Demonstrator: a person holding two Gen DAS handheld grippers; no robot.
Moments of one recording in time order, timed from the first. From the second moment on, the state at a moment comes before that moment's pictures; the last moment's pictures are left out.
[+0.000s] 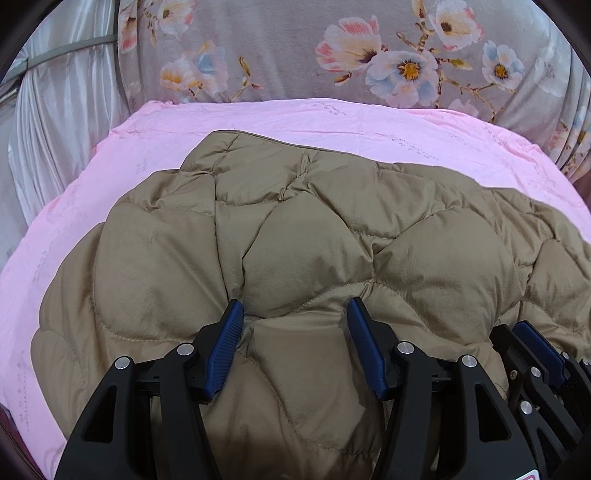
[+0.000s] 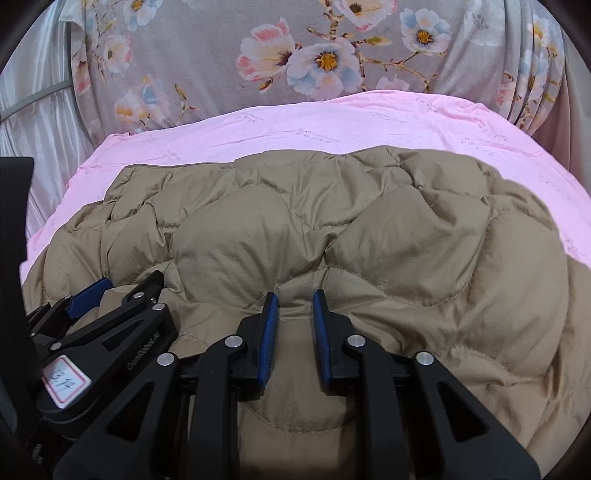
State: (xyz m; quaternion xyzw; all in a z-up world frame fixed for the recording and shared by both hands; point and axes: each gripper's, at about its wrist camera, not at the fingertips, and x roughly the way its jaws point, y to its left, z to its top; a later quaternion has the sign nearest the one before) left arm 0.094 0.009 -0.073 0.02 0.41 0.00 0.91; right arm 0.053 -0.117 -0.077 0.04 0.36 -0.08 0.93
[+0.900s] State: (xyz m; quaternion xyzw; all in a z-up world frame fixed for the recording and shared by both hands) left arm 0.035 0.209 -0.030 -0.29 0.46 0.00 0.84; right arm -0.007 -0.043 -0.075 -0.01 0.37 -0.01 0.93
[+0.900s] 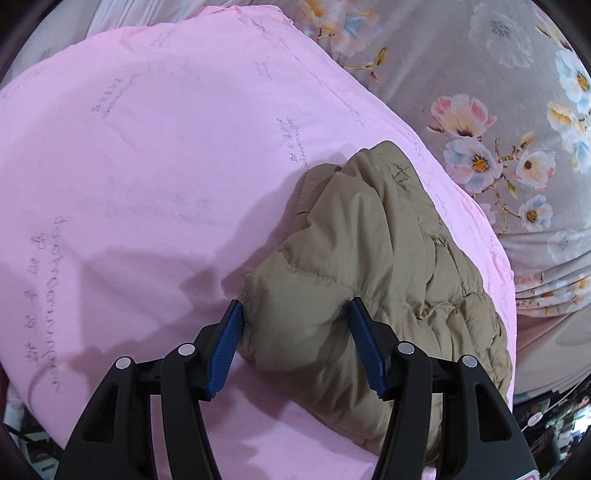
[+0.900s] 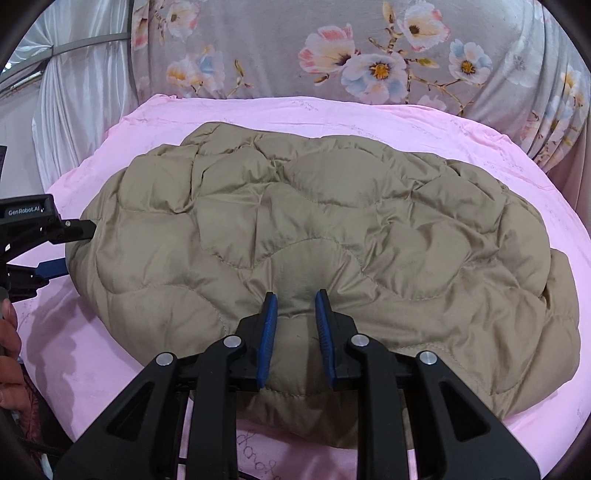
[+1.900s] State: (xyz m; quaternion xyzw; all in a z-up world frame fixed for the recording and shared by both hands) left arm 0.052 0.173 -0.012 -0.30 0.44 -0.08 0.84; right arm 0.031 -0.076 -0.065 0.12 0.42 0.04 0.90
